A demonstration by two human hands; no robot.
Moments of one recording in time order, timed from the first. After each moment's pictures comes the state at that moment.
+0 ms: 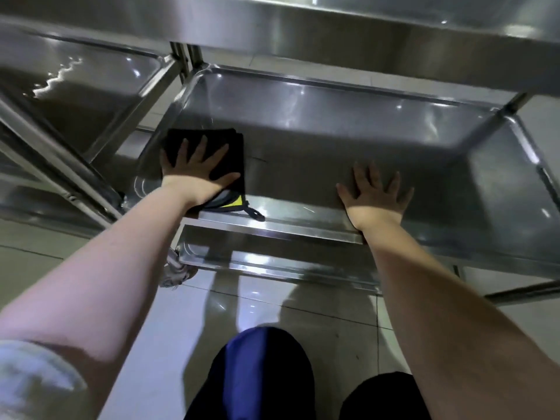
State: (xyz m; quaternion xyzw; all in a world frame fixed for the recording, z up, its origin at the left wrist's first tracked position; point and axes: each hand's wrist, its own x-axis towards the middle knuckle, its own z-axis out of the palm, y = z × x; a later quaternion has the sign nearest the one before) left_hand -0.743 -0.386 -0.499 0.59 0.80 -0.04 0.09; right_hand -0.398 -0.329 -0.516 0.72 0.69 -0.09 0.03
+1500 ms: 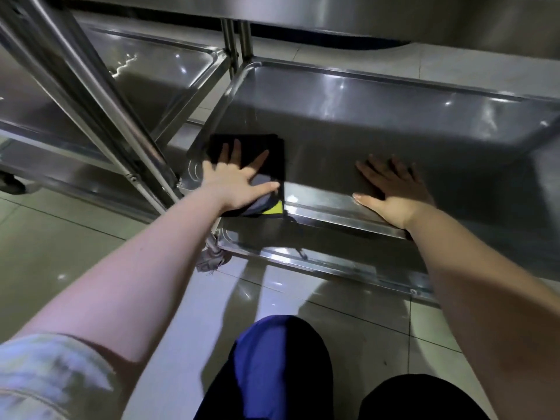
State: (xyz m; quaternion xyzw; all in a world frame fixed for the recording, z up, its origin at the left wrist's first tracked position) left_hand -0.738 -0.426 -0.489 0.61 0.78 -0.07 0.12; right_hand -0.408 -0.322 -0.510 0.49 0.87 -0.07 0.05
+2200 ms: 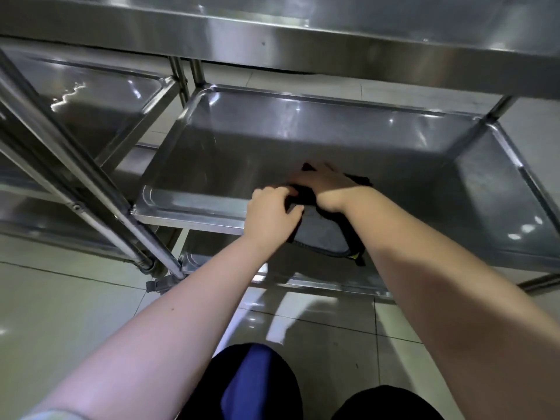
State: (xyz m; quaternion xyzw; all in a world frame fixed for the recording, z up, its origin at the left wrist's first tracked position) left_hand -0.574 -0.430 -0.480 0.61 0.73 0.27 0.15; right_hand -0.440 -0.316 -0.467 0.41 0.90 -0.15 0.05
